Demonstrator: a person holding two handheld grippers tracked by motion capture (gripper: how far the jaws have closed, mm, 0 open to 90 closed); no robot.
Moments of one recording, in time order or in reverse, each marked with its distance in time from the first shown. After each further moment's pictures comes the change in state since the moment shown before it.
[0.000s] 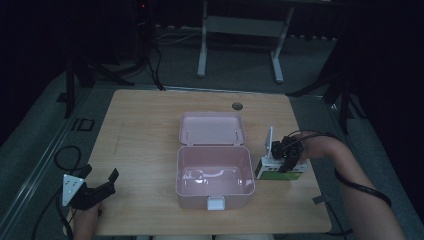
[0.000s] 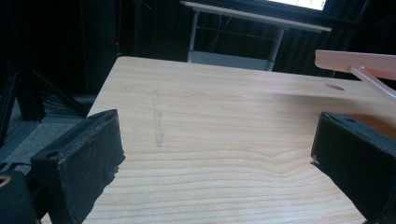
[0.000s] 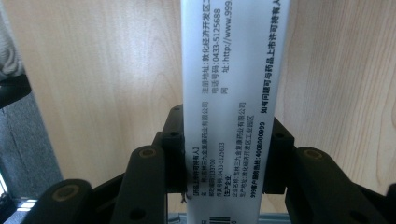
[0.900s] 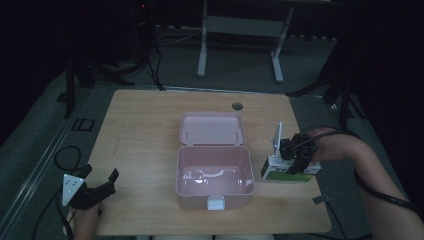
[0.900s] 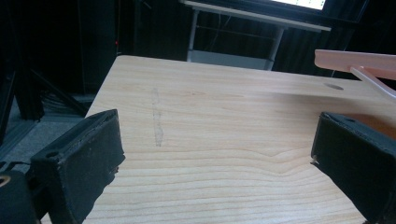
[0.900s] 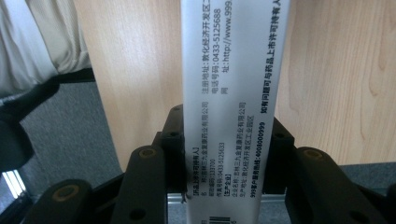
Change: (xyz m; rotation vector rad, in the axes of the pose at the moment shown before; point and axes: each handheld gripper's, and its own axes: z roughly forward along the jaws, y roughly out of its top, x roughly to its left) left arm 0.000 0.000 0.000 0.002 -0.001 -0.004; right arm 0.041 -0.001 -0.065 0.017 -0.033 0.047
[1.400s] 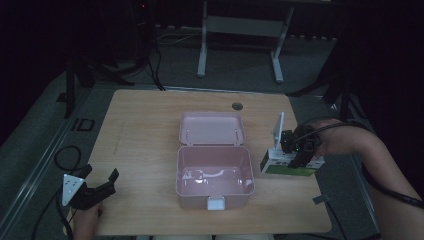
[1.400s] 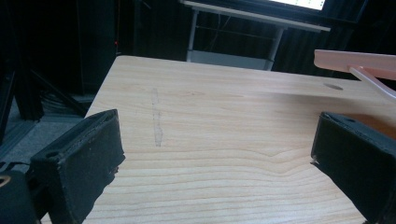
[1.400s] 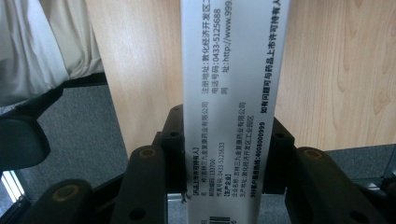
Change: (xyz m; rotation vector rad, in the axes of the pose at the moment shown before) left arm 0.000 0.000 0.000 -0.001 -0.002 -0.001; right arm 0.011 0.010 -0.046 -0.003 -0.041 0.021
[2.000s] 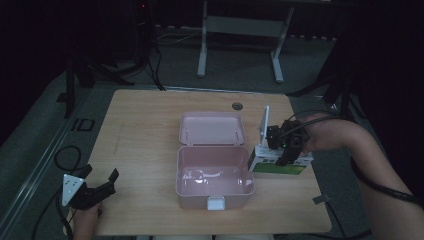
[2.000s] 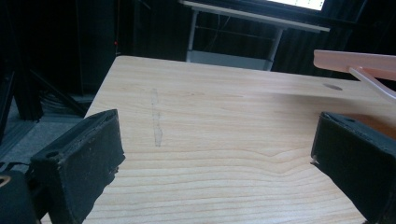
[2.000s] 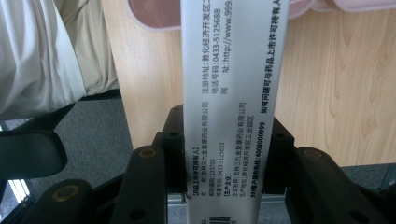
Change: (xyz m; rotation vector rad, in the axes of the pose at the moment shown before) left arm 0.000 0.000 0.000 -0.001 -0.002 0.000; right arm 0.006 0.037 -0.023 -0.013 0.015 -0.025
